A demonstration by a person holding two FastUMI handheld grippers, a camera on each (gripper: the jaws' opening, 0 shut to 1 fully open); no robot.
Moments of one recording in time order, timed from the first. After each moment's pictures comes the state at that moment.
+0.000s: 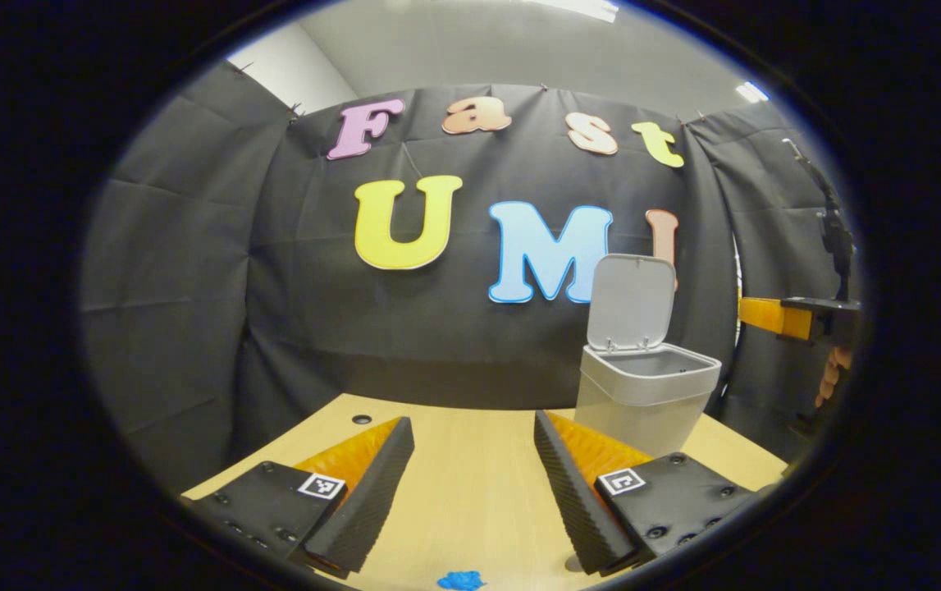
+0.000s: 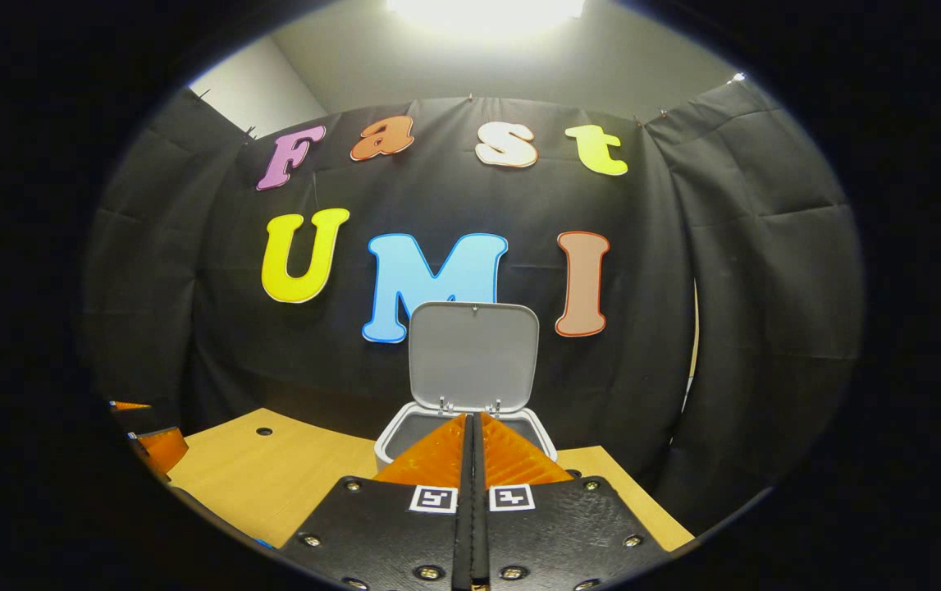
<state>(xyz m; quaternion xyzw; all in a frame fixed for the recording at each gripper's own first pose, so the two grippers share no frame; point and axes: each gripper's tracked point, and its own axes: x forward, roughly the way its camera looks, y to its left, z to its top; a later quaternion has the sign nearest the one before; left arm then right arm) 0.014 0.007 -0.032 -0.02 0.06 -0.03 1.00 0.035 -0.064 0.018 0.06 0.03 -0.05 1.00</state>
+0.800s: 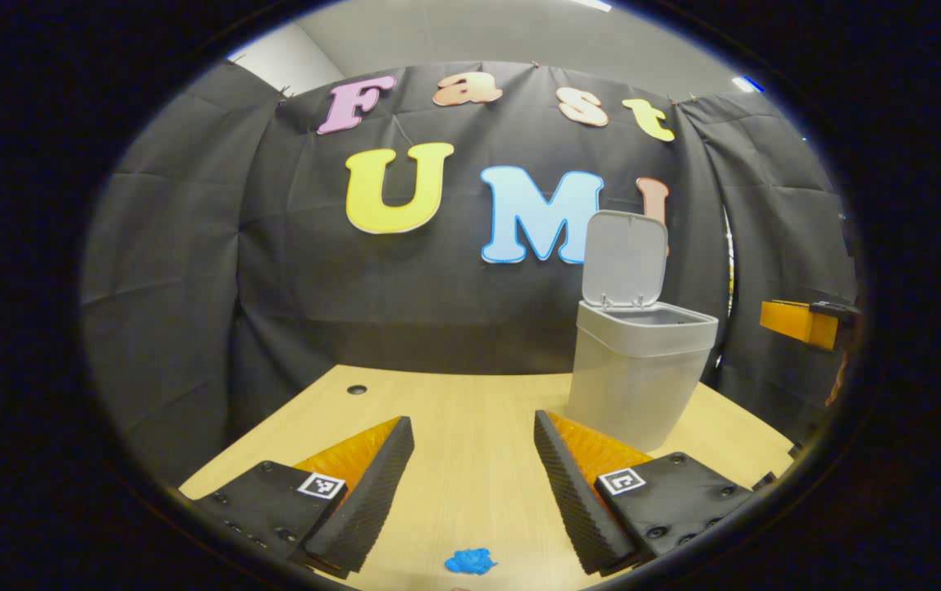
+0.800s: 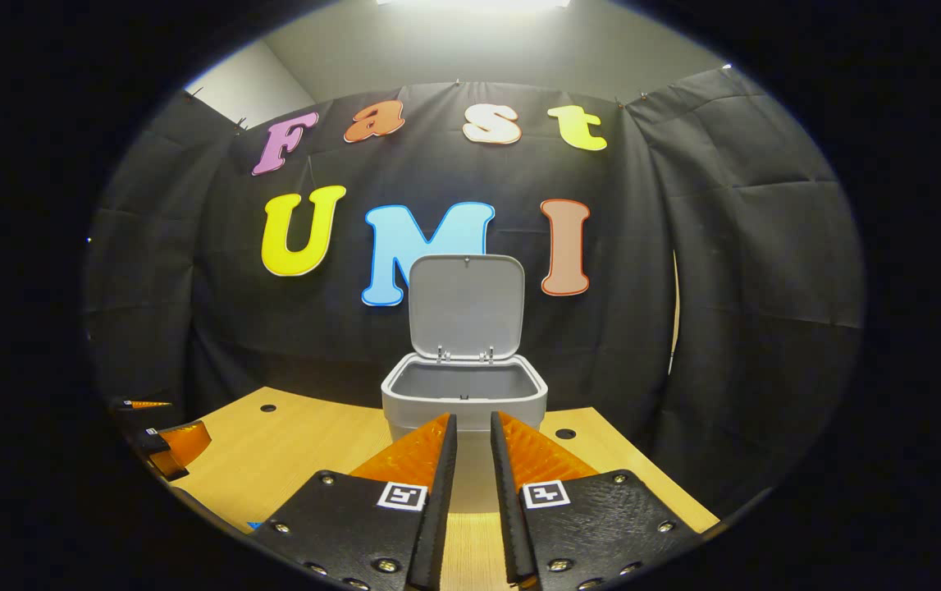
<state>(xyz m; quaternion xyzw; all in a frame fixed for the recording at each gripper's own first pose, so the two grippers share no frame) -0.002 0.016 -0.100 -0.02 0.12 -0.05 0.99 -0.019 -0.046 -0.037 0.08 0.07 -0.06 0.99</state>
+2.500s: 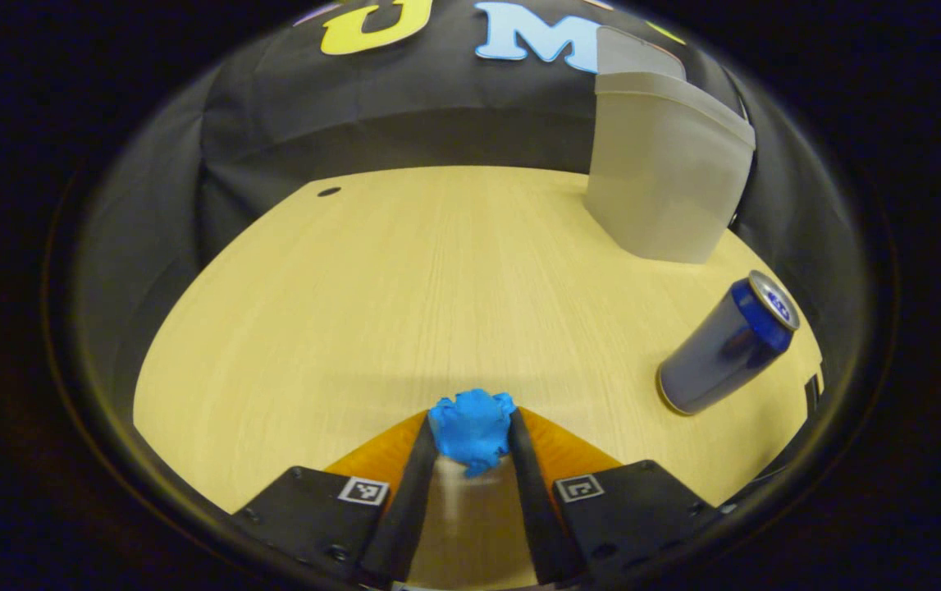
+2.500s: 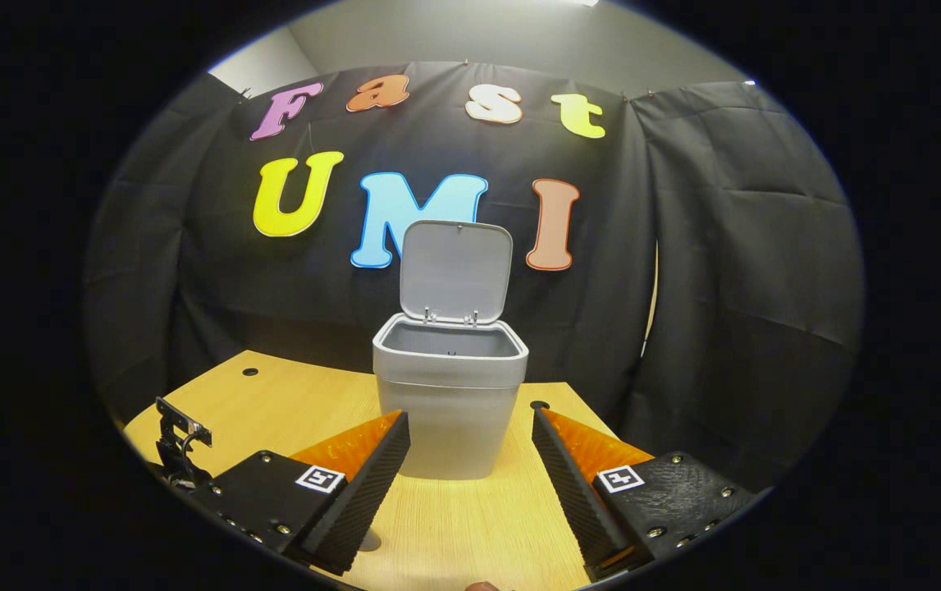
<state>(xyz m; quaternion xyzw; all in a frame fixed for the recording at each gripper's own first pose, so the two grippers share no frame) -0.055 0.055 -0.348 0.01 0.42 -0.05 0.91 -0.052 -0.040 -0.053 0.05 0.13 -0.10 0.99</state>
